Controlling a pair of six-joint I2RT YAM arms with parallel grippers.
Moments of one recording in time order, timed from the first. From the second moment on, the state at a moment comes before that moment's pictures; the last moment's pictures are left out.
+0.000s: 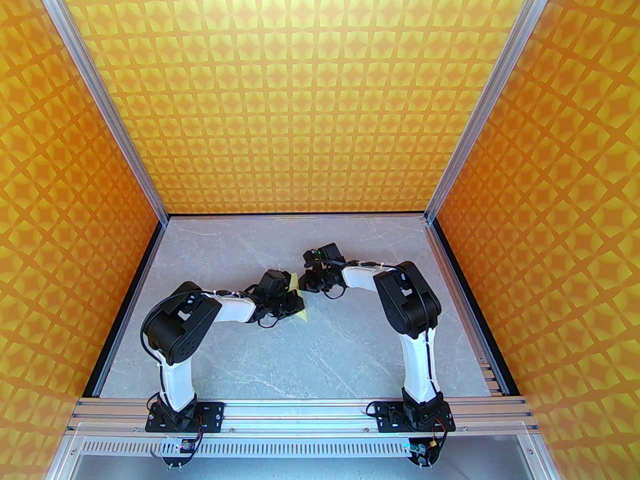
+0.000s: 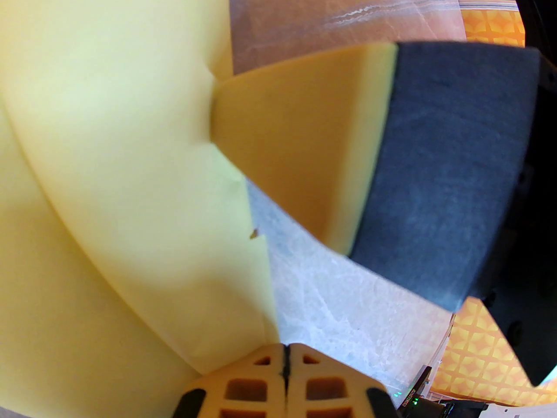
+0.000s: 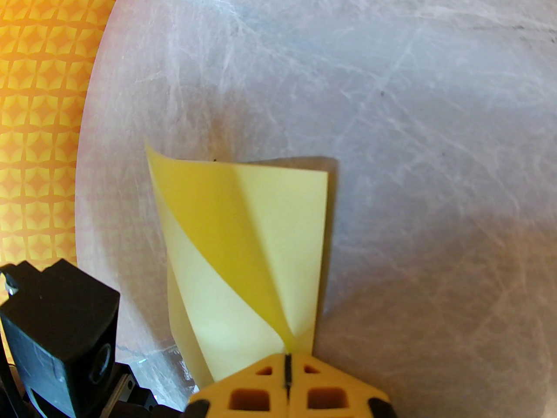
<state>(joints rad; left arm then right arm) -0.64 1.91 0.90 0.22 0.42 -0.93 0.45 2.12 1.30 -0.16 -0.59 0.44</state>
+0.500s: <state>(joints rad) -0.56 1.84 0.97 0.15 0.42 -0.87 0.45 2.12 1.30 -0.16 -0.60 0.44</state>
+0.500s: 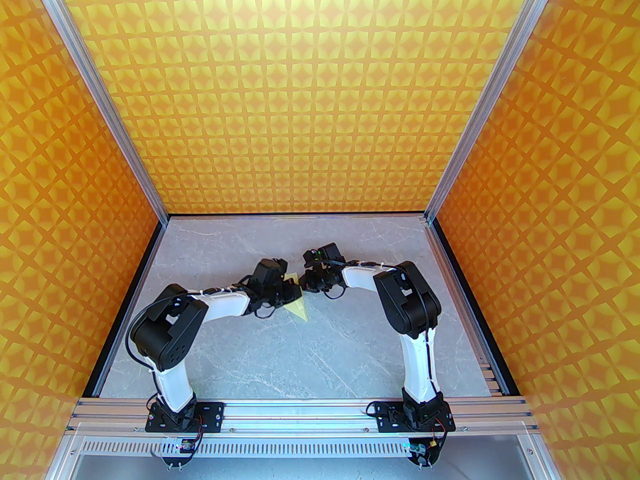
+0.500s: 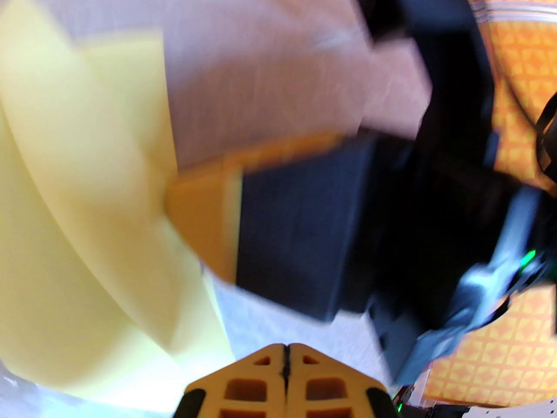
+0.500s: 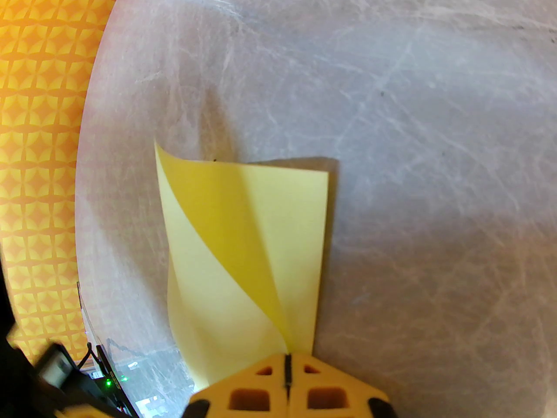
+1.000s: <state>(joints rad) -0.51 1.92 1.07 0.06 0.42 -0.80 0.45 2.12 1.30 -0.16 -0.59 0.44</state>
